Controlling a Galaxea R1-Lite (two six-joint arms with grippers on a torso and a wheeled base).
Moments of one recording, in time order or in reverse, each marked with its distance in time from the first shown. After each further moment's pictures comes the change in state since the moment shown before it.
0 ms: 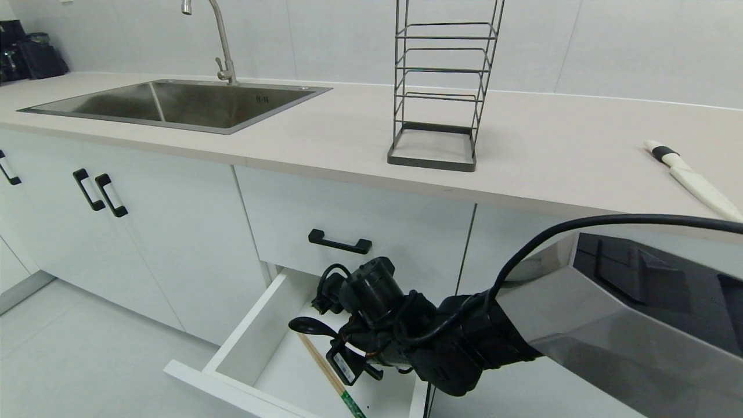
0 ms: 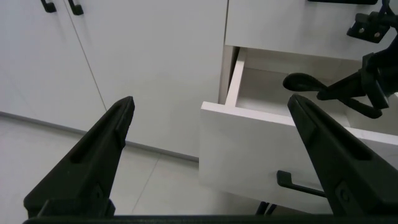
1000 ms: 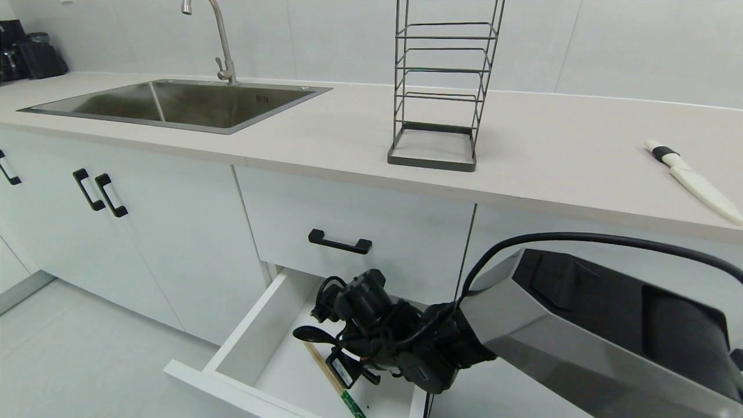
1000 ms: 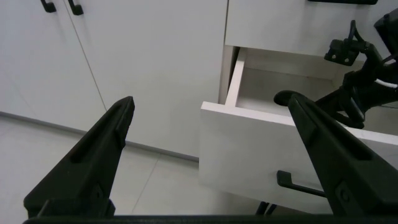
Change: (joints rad) left arm 0.000 0.000 0.000 0.000 0.000 0.000; right arm -0.016 0.125 -0.078 0.004 0.000 0.000
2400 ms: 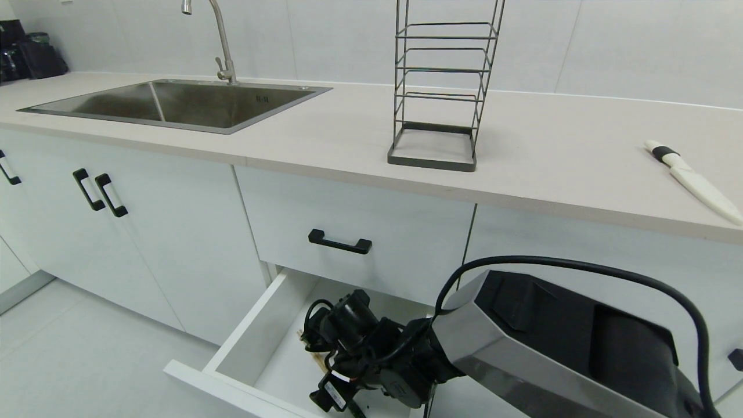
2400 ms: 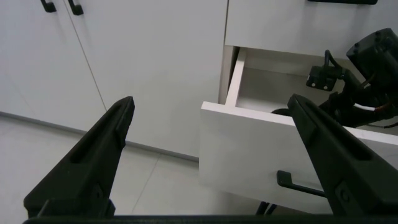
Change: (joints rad) left arm 0.000 0.000 0.000 0.000 0.000 0.000; right arm 0.032 0.095 -0.077 0.072 0.011 0.000
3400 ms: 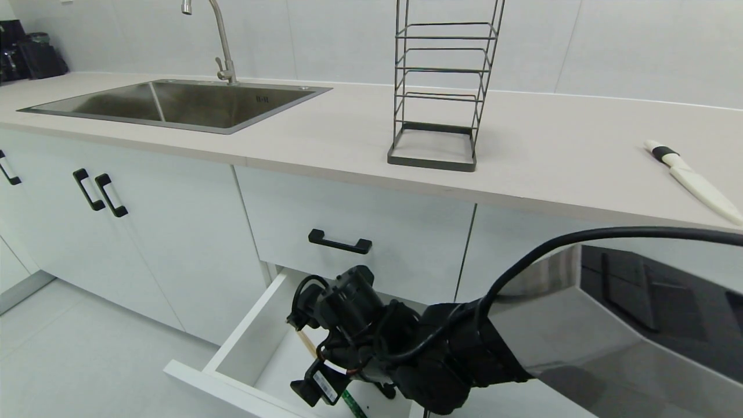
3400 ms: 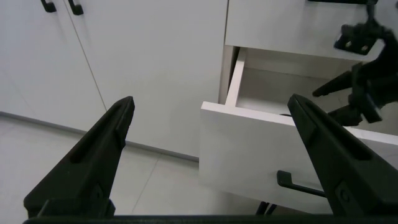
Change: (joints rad) left arm 0.000 0.000 0.000 0.000 0.000 0.000; right arm 0.056 -0.229 0.102 -0.005 -0.017 0.002
